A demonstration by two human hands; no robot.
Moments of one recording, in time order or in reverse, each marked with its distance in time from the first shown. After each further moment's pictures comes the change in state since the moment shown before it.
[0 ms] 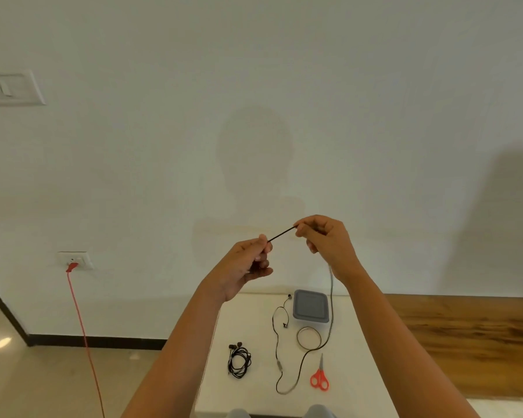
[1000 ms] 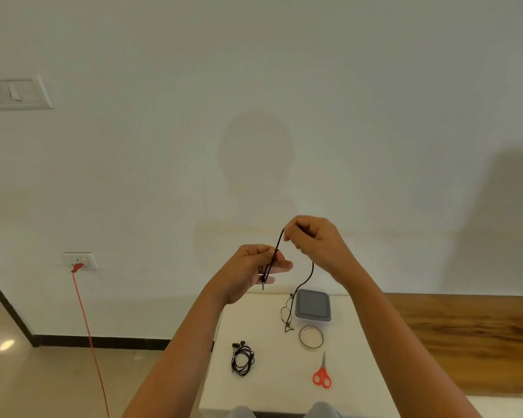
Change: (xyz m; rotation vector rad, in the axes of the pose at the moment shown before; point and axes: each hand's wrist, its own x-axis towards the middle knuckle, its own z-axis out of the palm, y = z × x) left_hand -0.019 -0.004 0.001 0.140 -0.114 0.077; right_hand -0.033 -0.051 0.018 -0.233 -0.171 -0.110
